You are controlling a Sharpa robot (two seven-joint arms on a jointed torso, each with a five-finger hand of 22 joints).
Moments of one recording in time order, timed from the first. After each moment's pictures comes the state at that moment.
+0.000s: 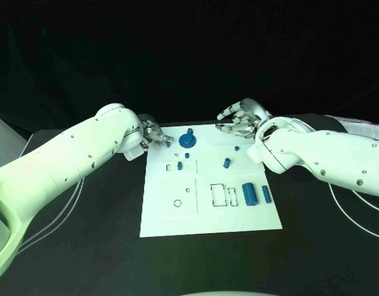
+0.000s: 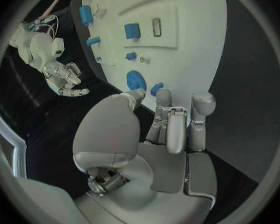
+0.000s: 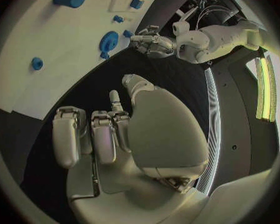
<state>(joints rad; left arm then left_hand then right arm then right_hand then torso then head) 1.25 -0.33 0.20 0.83 -1.09 0.18 -0.45 1.20 -0.13 0.46 0.29 0.05 0.74 0.13 0.64 0.66 1.01 0.05 1.08 0.65 1.47 -0.01 1.48 1.31 0.12 1.17 0.10 1.26 0.95 1.31 -0.78 -0.08 1.45 -0.89 -0.59 -0.16 1.43 -0.20 0.28 0.28 0.44 0.90 0.16 0.20 0.25 1.47 0.08 1.52 1.31 1.47 0.00 1.56 1.31 0.05 1.47 0.09 1.44 1.31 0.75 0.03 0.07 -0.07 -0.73</state>
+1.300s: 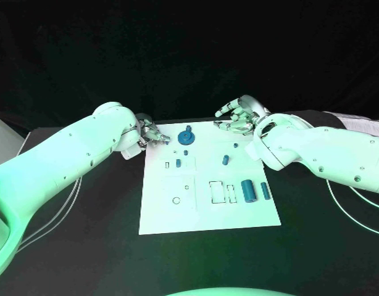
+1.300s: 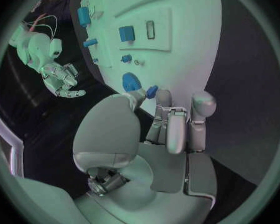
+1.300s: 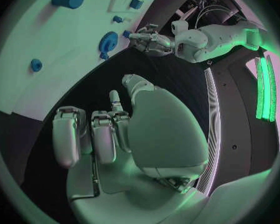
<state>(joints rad) 1.25 -0.32 0.19 0.80 -1.08 0.20 -0.45 1.20 -0.13 0.49 0.29 0.05 0.74 0.13 0.65 0.66 1.02 0.05 1.08 0.66 1.47 -0.01 1.49 1.31 0.12 1.18 0.09 1.27 0.97 1.31 -0.78 -0.08 1.45 -0.89 -0.59 -0.16 1.43 -0.20 0.28 0.28 0.44 0.90 0.16 0.20 0.25 1.47 0.08 1.52 1.31 1.47 0.00 1.56 1.31 0.05 1.47 0.09 1.44 1.31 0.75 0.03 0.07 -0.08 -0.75</state>
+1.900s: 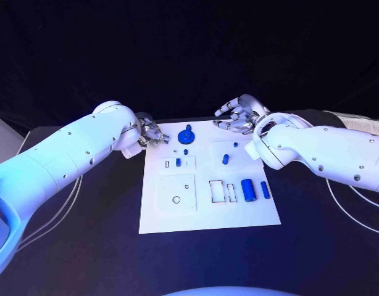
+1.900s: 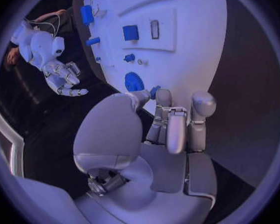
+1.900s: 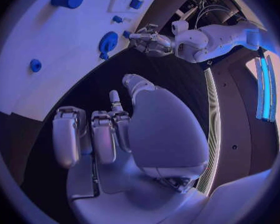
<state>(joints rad) 1.25 -0.32 0.19 0.80 -1.06 0.19 -0.44 1.25 -0.14 0.59 0.29 0.05 0.74 0.13 0.66 0.64 1.02 0.05 1.08 0.64 1.47 -0.01 1.49 1.31 0.12 1.18 0.09 1.27 0.97 1.31 -0.77 -0.08 1.45 -0.89 -0.59 -0.16 1.43 -0.21 0.29 0.28 0.44 0.90 0.16 0.20 0.25 1.47 0.08 1.52 1.31 1.47 0.00 1.56 1.31 0.05 1.47 0.09 1.44 1.31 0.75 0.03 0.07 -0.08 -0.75</state>
